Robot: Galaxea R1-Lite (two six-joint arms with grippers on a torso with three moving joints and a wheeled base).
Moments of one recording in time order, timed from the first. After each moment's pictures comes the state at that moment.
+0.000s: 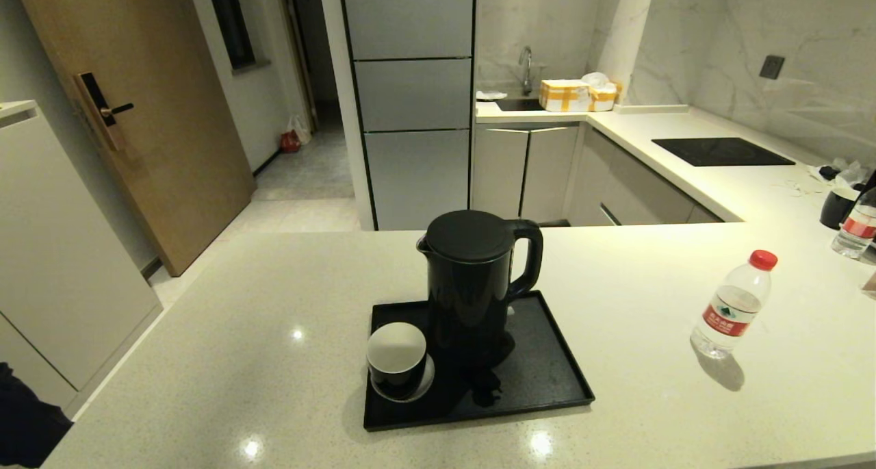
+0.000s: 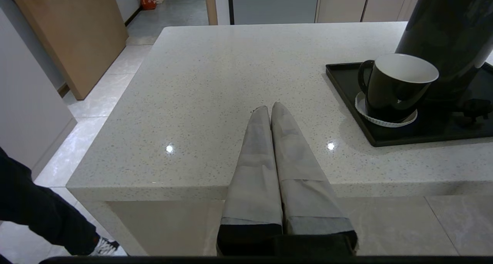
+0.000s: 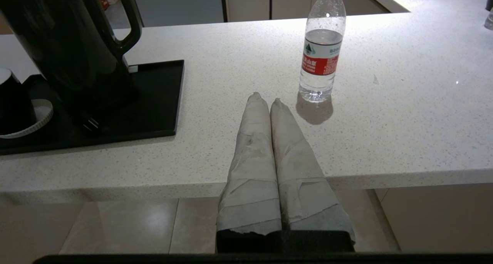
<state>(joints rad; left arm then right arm) 0.00 0.00 0.00 0.00 0.00 0.01 0.00 0.00 0.00 0.00 0.00 0.00</state>
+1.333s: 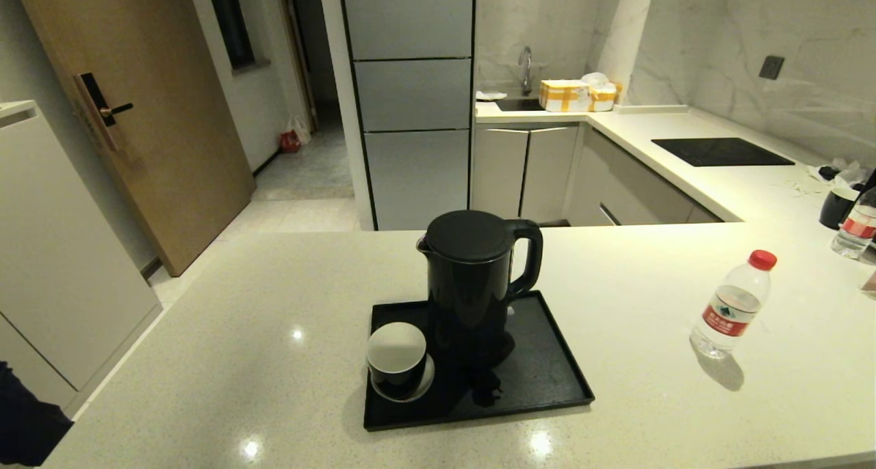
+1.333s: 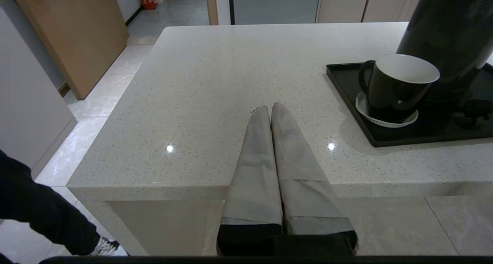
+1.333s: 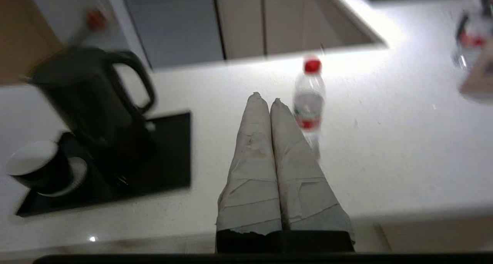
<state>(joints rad) 0.00 0.00 0.00 0.00 0.00 0.01 0.00 0.39 -0.59 0.22 -0.05 0.04</state>
